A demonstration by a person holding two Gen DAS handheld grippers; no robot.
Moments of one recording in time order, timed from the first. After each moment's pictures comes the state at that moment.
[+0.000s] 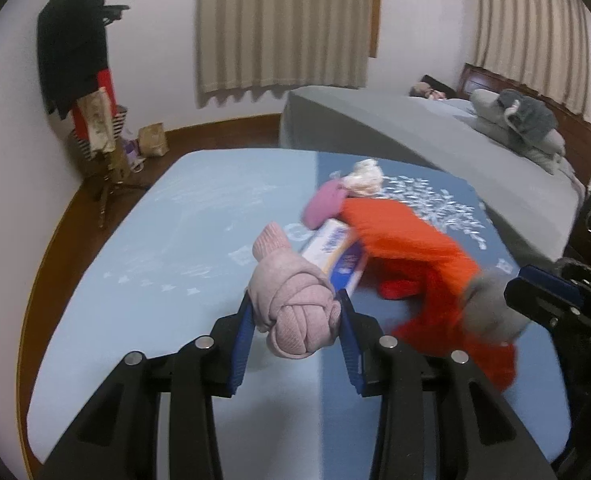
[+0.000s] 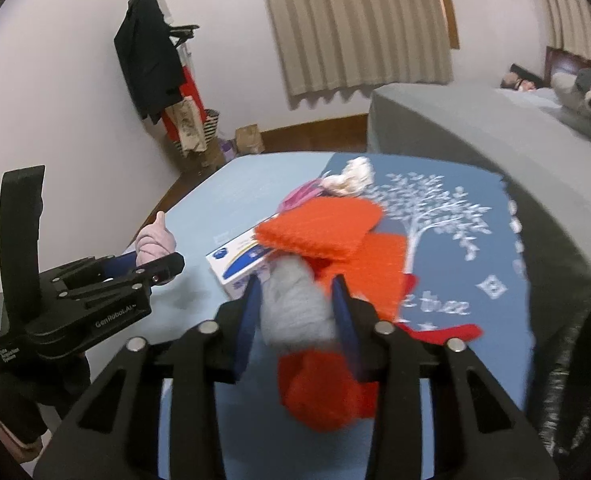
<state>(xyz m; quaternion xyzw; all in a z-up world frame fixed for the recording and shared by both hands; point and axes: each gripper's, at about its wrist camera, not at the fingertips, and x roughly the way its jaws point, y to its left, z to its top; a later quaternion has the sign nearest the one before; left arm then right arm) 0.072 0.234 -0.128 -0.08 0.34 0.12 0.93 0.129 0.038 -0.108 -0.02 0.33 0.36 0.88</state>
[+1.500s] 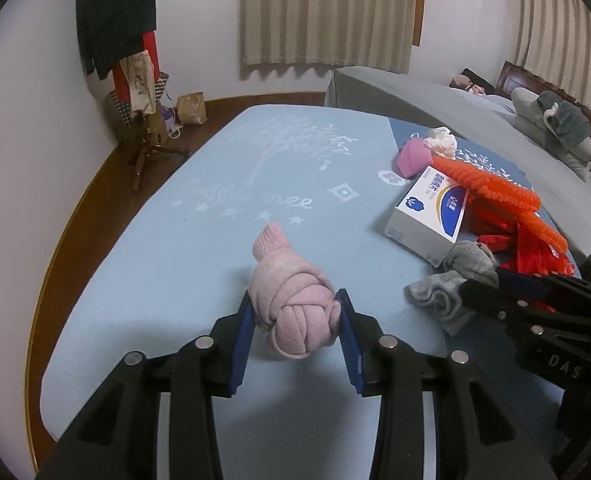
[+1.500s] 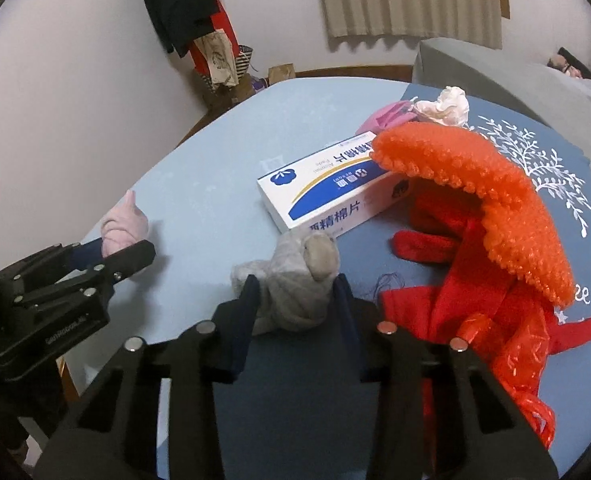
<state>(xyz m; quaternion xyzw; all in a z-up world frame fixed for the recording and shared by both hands) 0.021 0.302 -0.175 -0.11 0.37 0.19 0.90 0.125 0.141 -0.174 -0.08 0.41 0.41 0.81</state>
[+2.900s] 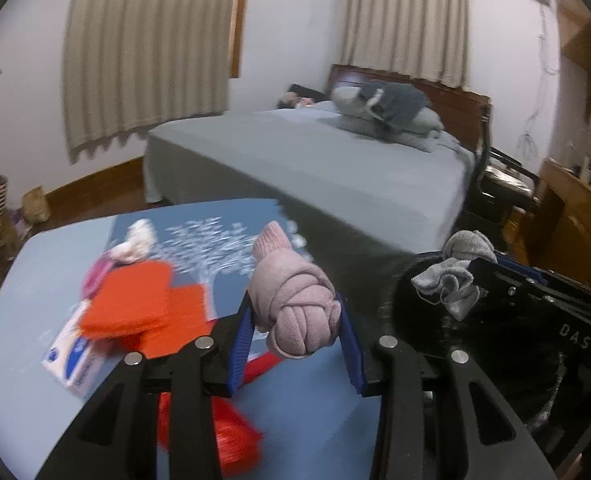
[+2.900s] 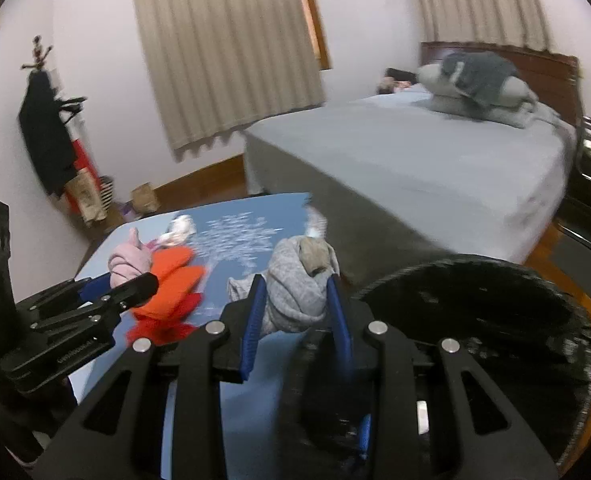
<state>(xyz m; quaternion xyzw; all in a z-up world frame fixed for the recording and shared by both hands) 0.132 0.041 -0.081 -0.02 0.29 -0.10 0.95 0.144 -0.171 -0.084 0.05 0.30 0.16 0.94</state>
